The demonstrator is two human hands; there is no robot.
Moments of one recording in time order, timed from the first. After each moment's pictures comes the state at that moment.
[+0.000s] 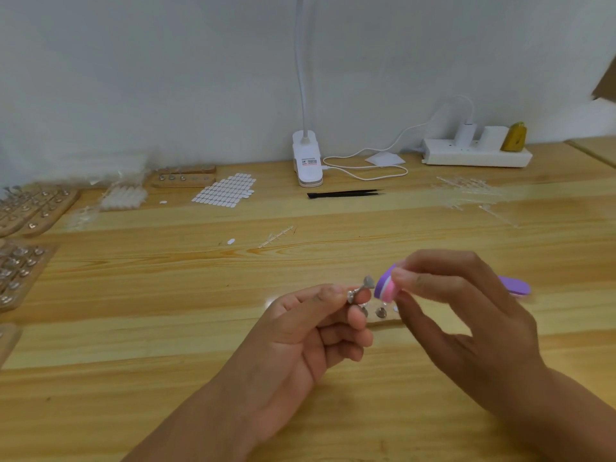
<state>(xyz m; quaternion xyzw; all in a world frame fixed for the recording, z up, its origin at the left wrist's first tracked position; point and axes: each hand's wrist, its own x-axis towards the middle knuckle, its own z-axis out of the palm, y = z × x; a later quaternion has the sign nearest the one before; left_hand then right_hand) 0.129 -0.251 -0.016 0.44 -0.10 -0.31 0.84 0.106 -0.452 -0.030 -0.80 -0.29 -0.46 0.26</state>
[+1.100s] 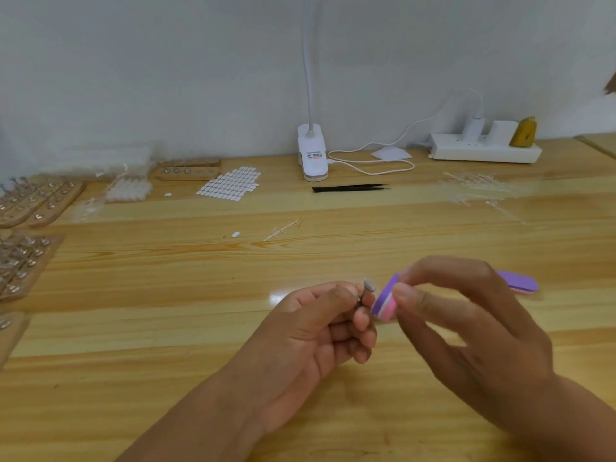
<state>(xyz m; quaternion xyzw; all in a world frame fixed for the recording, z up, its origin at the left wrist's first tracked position) 0.125 -0.254 -0.012 0.46 -0.11 -0.32 0.82 0.103 -0.448 -0.034 -0.79 -0.33 -0.47 0.23</state>
